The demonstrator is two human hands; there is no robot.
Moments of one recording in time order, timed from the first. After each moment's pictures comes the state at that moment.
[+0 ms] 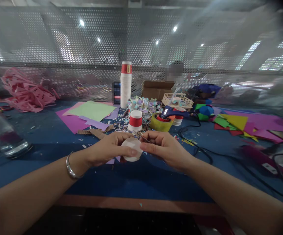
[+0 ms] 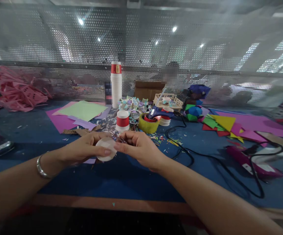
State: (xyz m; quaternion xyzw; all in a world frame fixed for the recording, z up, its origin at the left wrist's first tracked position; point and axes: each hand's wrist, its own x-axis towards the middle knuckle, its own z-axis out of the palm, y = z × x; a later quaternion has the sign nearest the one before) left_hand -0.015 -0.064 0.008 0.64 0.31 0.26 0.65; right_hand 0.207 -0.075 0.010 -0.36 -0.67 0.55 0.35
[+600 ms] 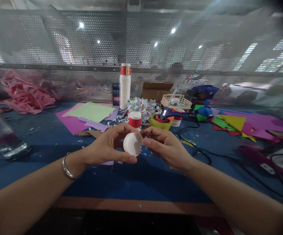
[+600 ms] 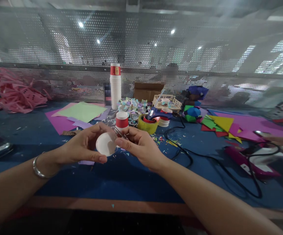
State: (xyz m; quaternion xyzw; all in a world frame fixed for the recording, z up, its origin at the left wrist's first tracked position) left_hand -0.018 -0.064 0.015 0.69 0.24 0.35 0.59; right_hand 0.209 -0.075 0.010 -0.32 -0.65 0.56 0.41
